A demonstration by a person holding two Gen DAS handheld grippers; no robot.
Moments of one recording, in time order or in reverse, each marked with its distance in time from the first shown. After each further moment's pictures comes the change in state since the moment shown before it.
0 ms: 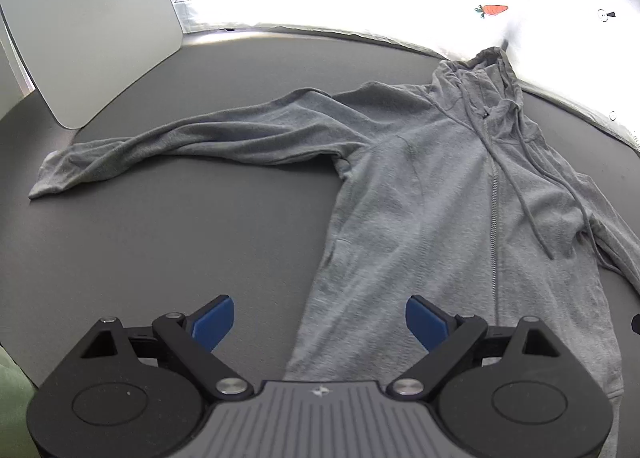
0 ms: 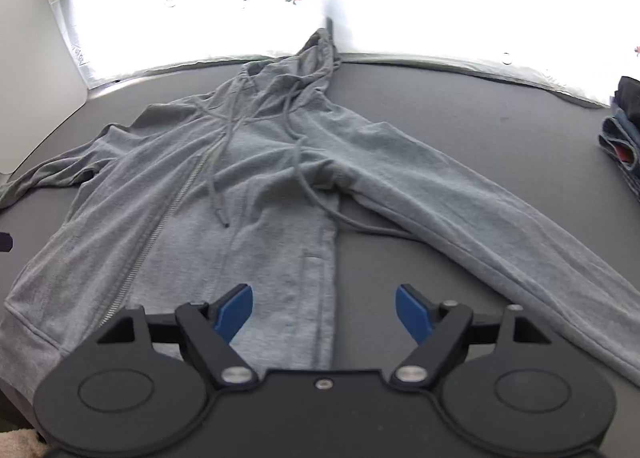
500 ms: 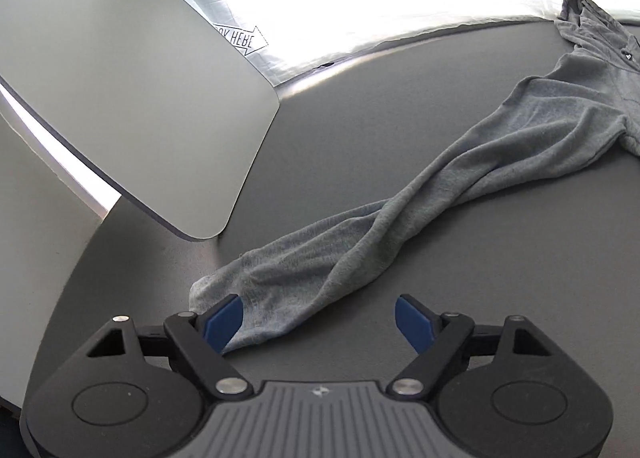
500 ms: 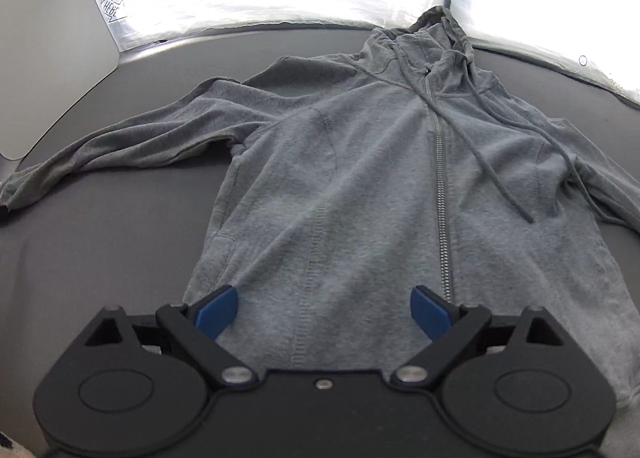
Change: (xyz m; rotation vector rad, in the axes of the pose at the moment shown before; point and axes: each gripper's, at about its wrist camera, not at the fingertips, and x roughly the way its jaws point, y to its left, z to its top) left arm 0.099 0.220 0.076 0.427 -0.119 0.193; right arm 0.073 0.240 0.017 0.080 0.075 -0.090
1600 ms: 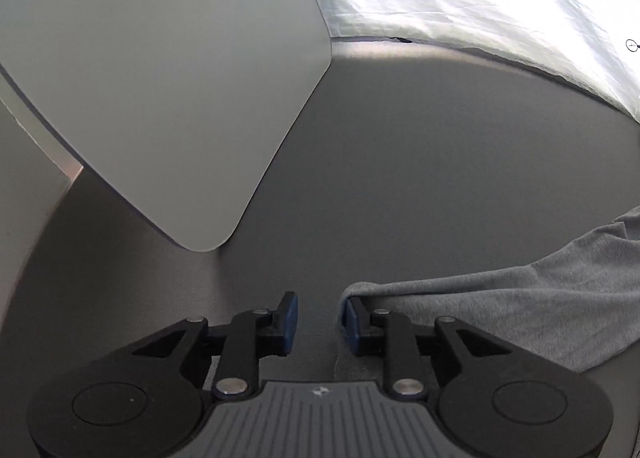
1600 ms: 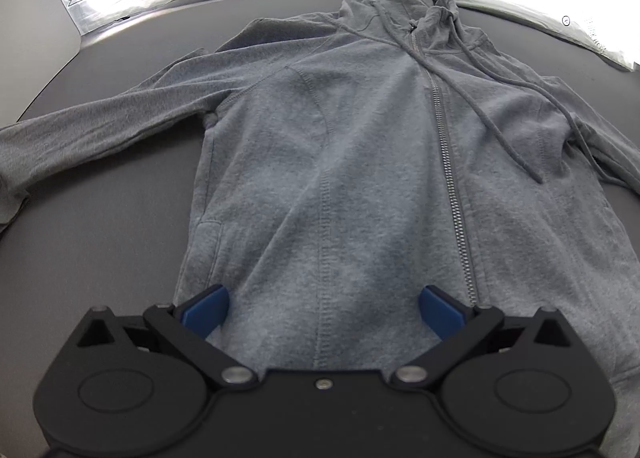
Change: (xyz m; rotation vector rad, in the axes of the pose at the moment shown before) left arm 0.095 0.089 0.074 -0.408 0.269 -0.113; right arm 0.026 0.004 0.001 0.038 0.092 -0.064
